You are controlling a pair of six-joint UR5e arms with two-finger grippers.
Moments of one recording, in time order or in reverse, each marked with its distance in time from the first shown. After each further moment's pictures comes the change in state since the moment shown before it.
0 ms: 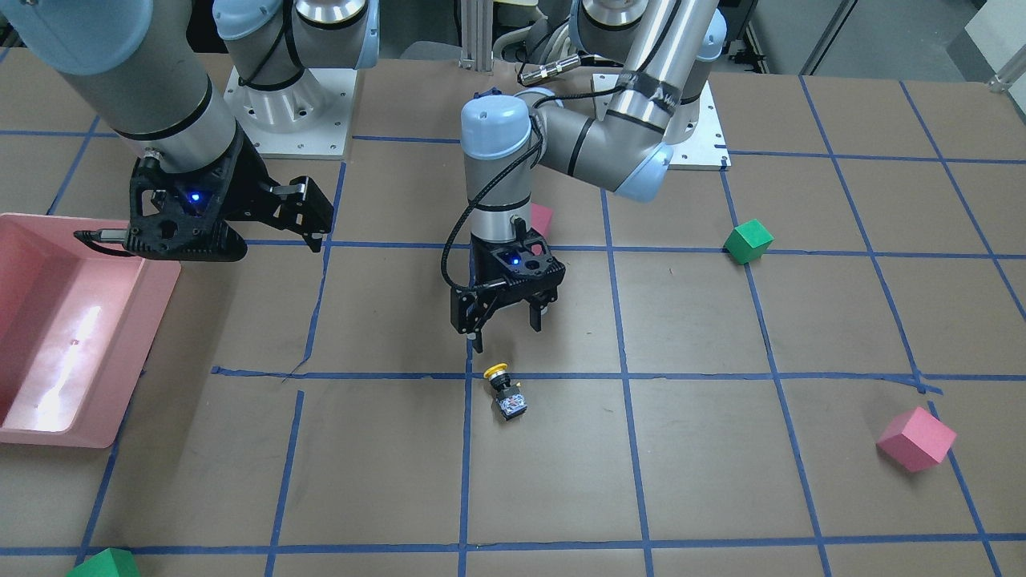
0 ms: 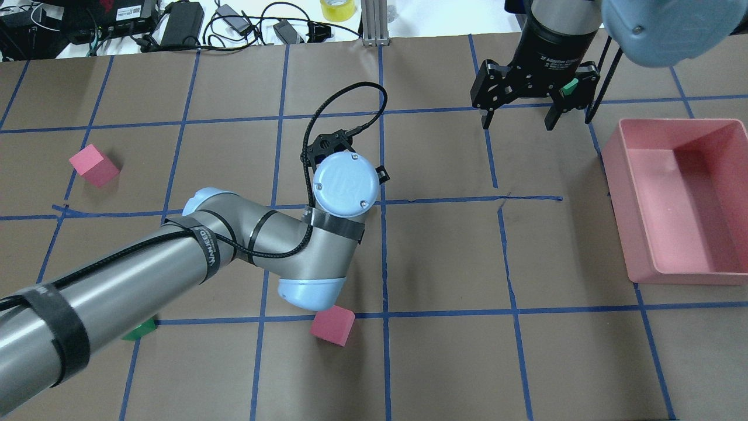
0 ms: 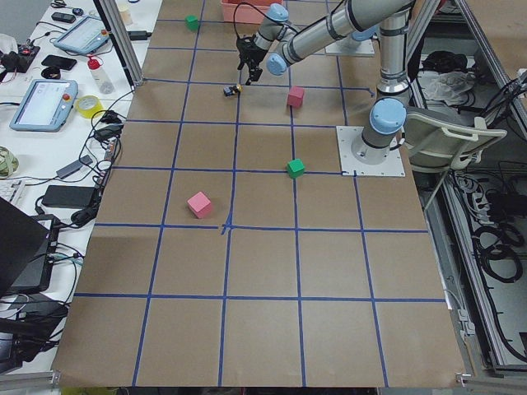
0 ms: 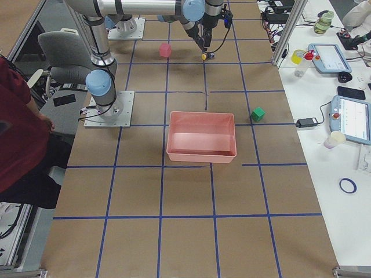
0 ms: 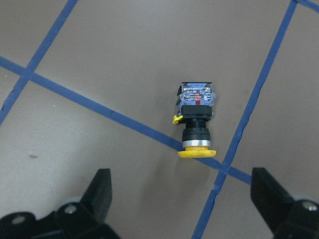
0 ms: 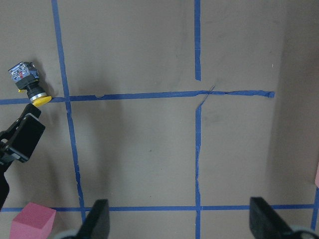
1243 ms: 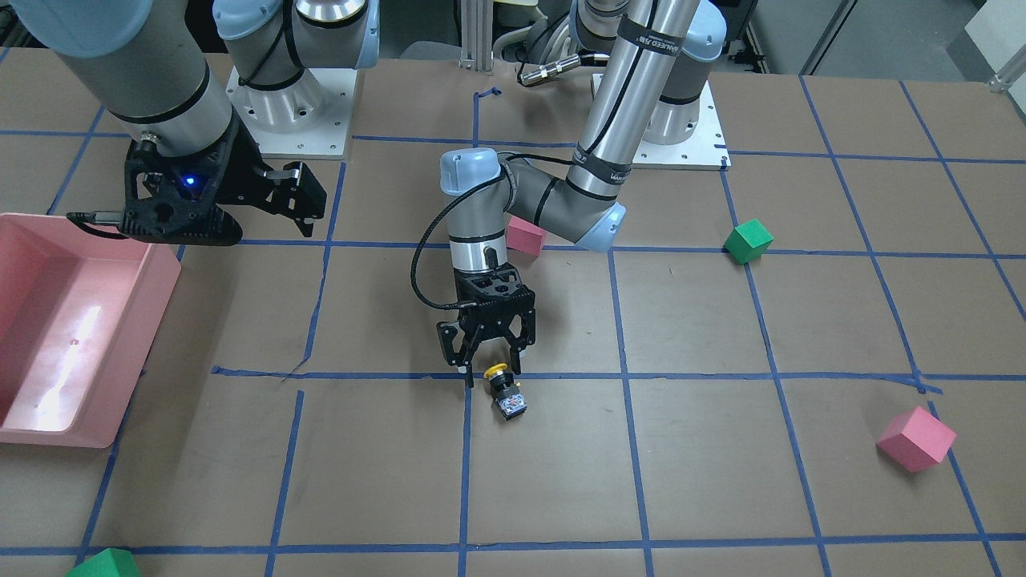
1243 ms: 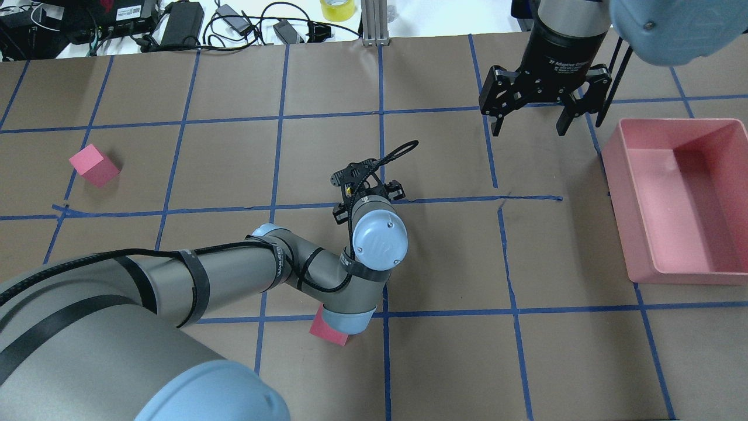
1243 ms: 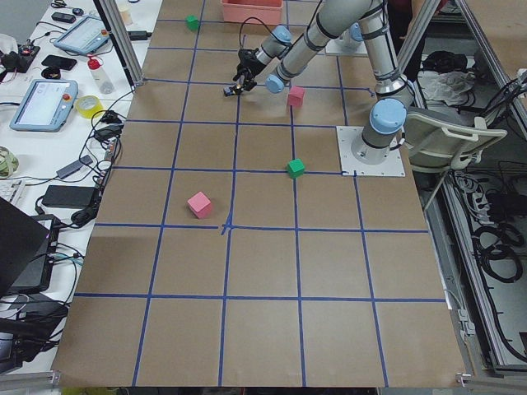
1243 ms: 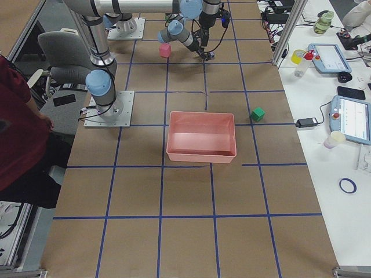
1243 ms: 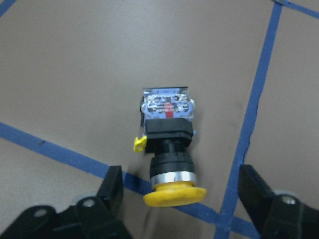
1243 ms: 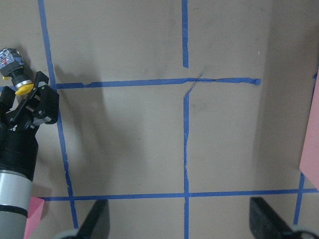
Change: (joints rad) left arm -0.058 -0.216 -0.019 0.425 0.138 0.122; right arm 0.000 -0.020 0.000 0.047 -0.037 -0.001
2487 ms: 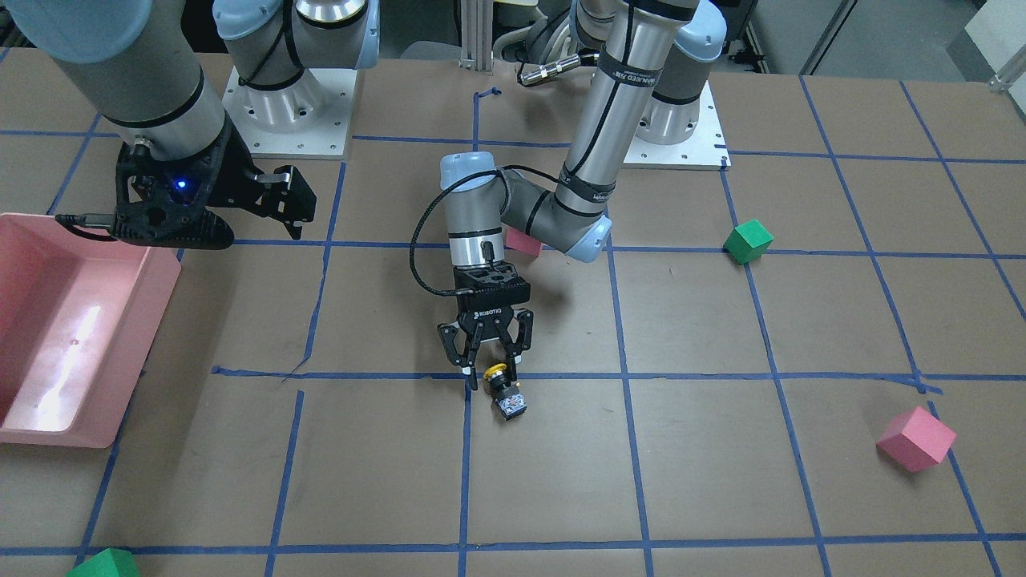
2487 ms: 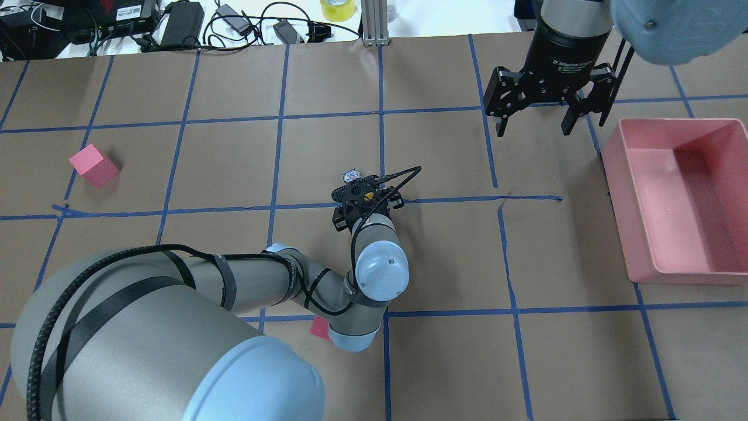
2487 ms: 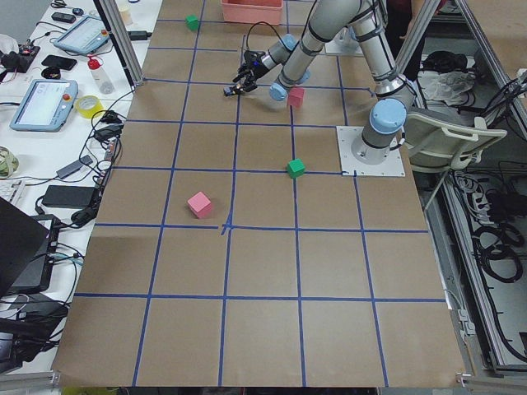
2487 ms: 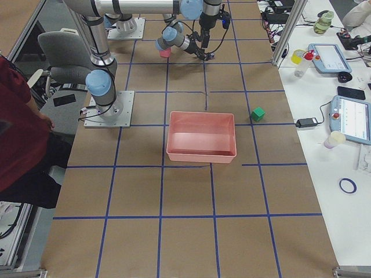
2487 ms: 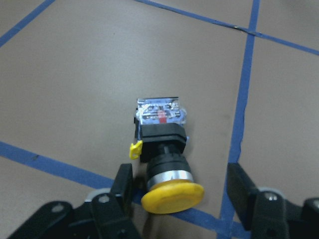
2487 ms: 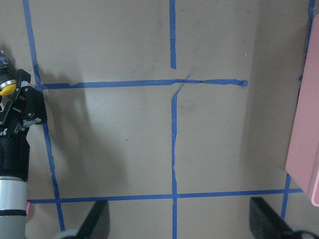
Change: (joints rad) left arm -0.023 -0.100 -0.004 0.232 0.086 0.043; right arm -0.005 0.003 0.000 -0.001 -0.037 -0.013
